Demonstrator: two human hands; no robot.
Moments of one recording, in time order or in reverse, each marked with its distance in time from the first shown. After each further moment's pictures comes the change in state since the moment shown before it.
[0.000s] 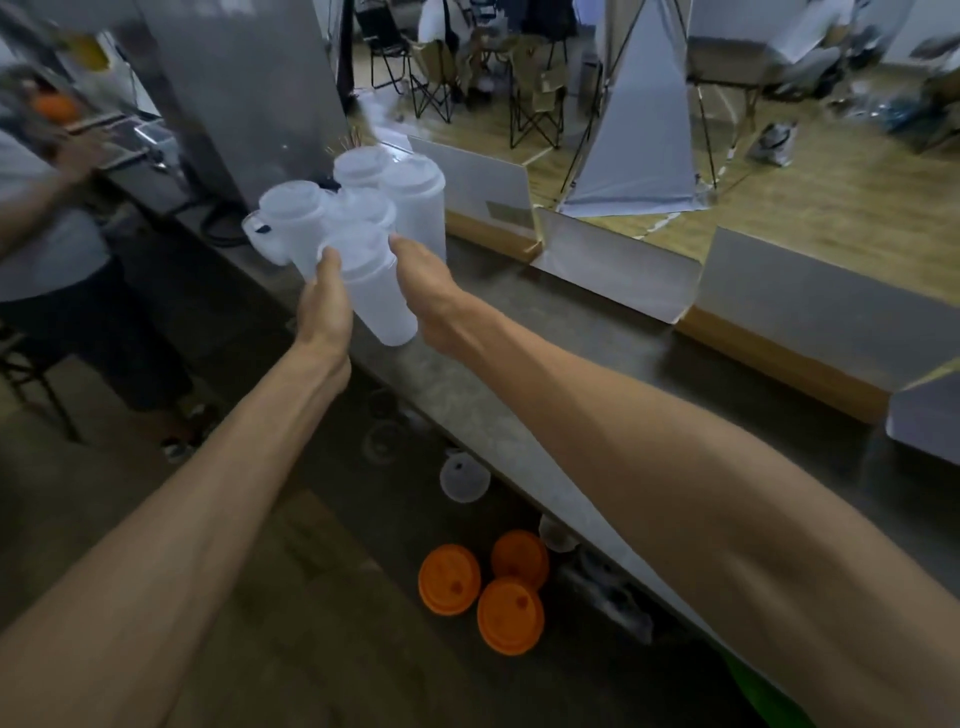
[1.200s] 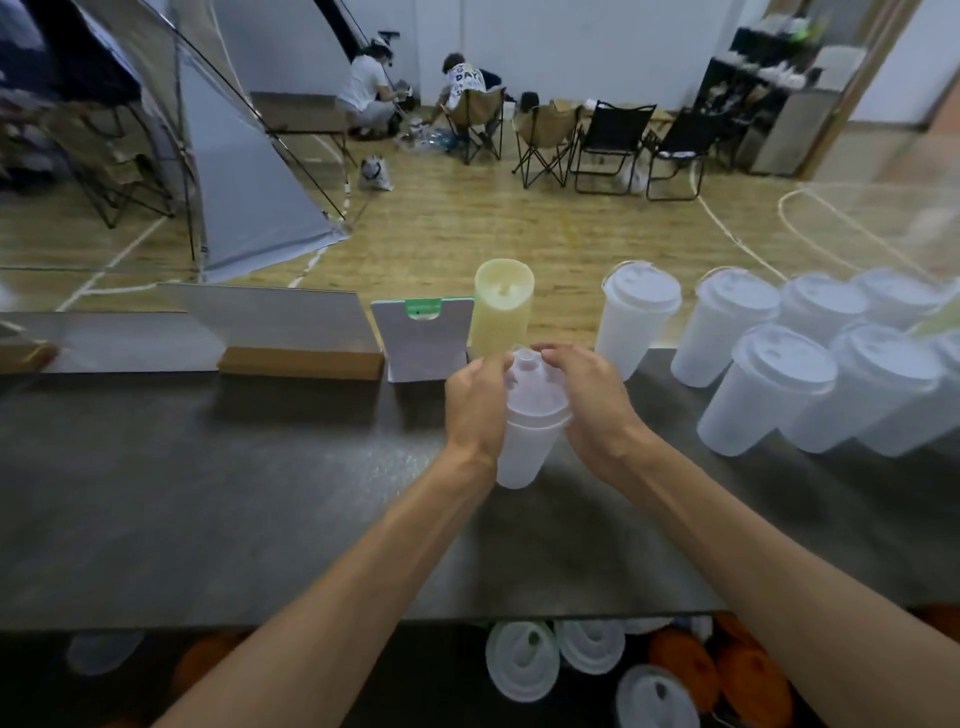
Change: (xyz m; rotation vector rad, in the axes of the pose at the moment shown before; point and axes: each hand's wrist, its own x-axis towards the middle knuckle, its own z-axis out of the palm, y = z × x) left_hand -0.412 0.019 0.355 -0.161 -0.944 -0.272; right_hand -0.404 0.086 -0.392 0.174 1.087 -0.095
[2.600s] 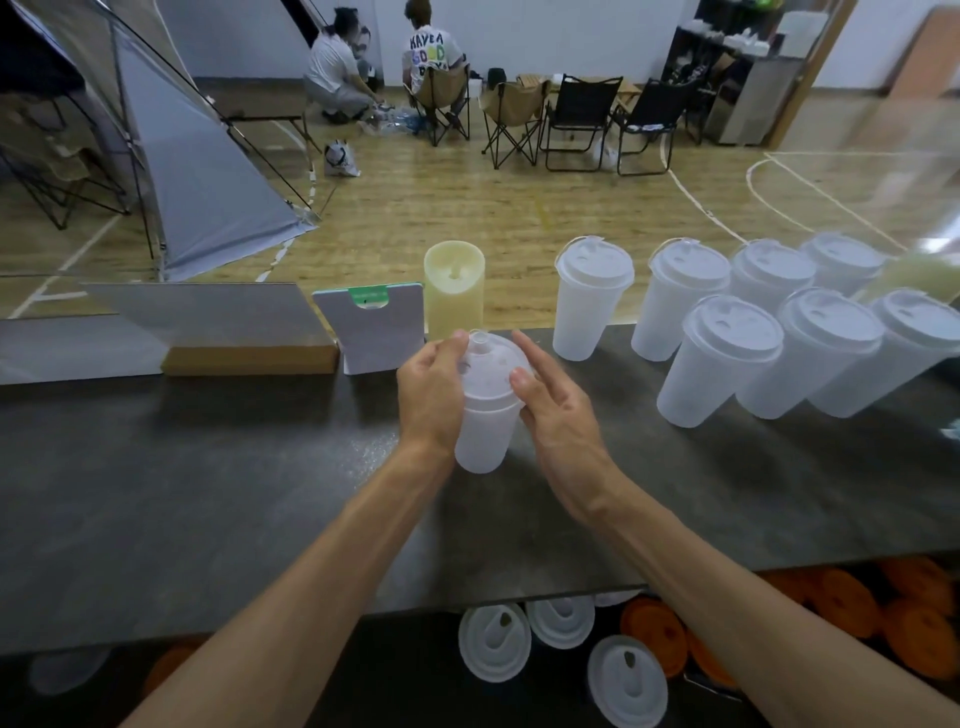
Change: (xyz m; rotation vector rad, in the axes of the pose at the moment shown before) left_hand 0.009 -0.015 0.006 0.011 0.017 0.131; right_hand -0.032 0.037 -0.029 0.126 -0.177 -0.162
